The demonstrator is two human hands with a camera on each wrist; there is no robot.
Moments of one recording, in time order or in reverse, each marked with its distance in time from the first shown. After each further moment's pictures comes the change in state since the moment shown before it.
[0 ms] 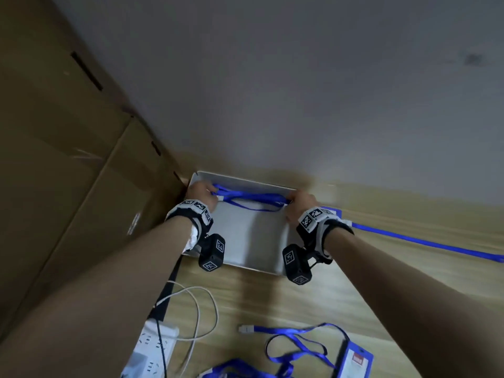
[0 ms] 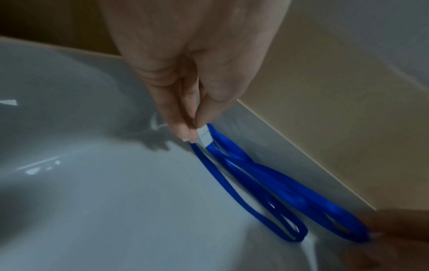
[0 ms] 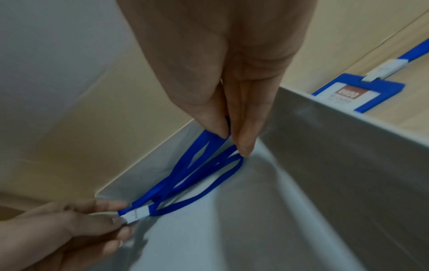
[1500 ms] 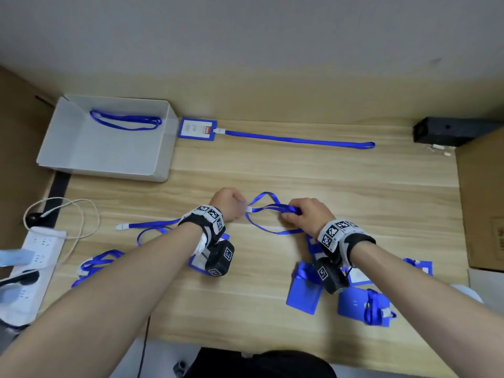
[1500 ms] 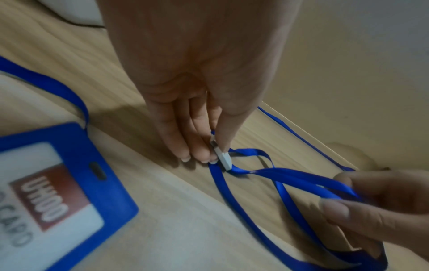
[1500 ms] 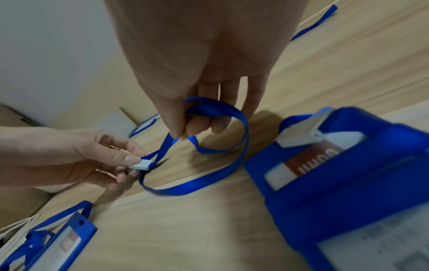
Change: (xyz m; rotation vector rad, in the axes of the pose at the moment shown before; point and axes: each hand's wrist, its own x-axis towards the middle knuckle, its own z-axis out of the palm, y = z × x) left_hand -0.288 0.144 0.338 -0.149 -0.399 -0.031; right_hand -0.184 0.434 -0.058 0.001 -0.155 -0.220
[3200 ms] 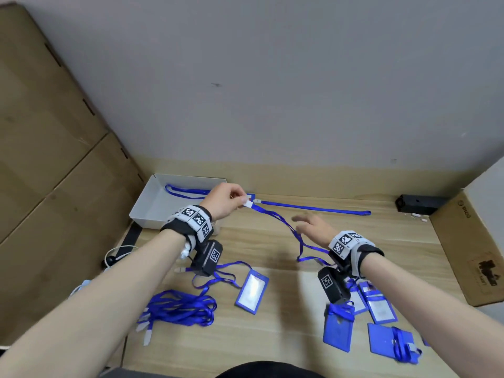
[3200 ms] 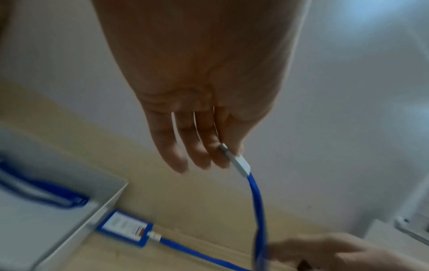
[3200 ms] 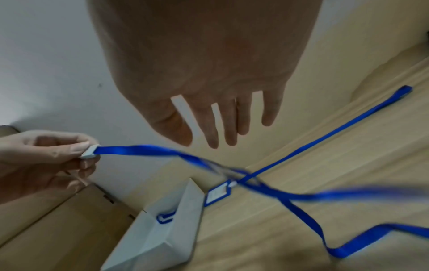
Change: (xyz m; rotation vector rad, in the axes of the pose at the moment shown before) left_hand -0.168 0.066 -0.201 0.204 0.243 0.617; right_hand -0.079 -0.168 -0.065 0.127 0.120 -0.040
